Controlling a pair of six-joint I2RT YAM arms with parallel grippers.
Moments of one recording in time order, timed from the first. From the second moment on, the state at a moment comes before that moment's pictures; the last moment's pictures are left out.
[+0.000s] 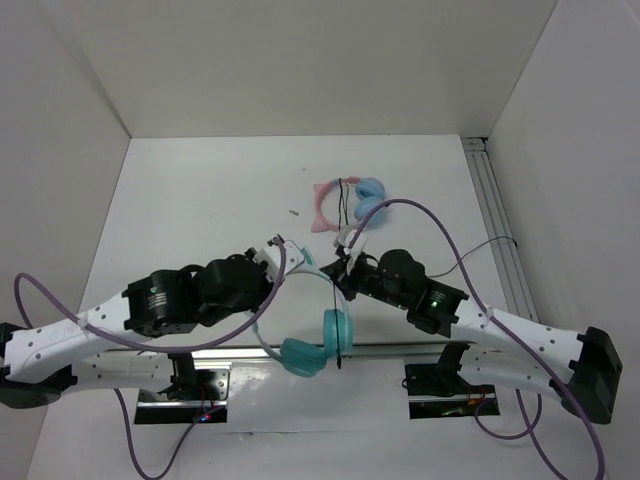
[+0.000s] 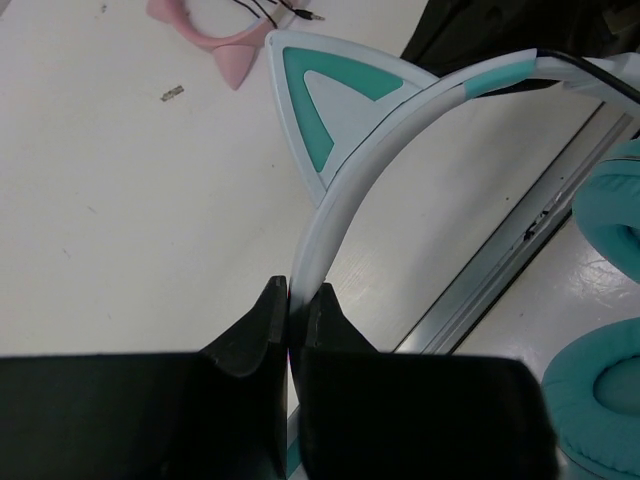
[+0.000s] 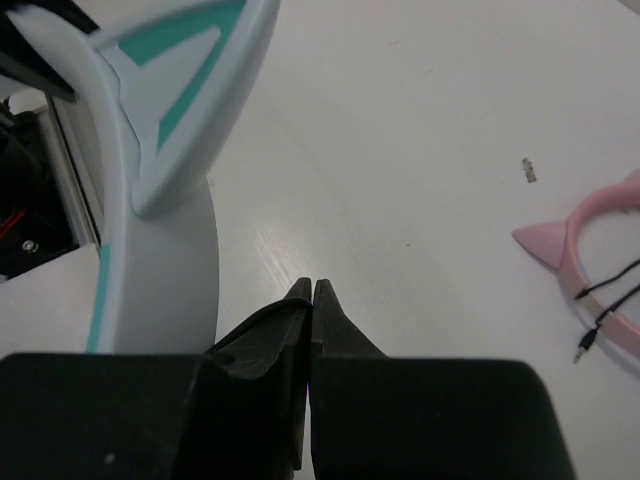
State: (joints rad) left arm -1.23 0.97 1.17 -0.83 -0.44 -0.06; right arm 0.98 0.91 0.62 0.09 -0.02 -0.01
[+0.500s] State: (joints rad) left arm -1.23 0.83 1.20 -0.86 -0.48 -0.12; right arm 0.94 0.98 0.59 0.36 -0.21 0.01
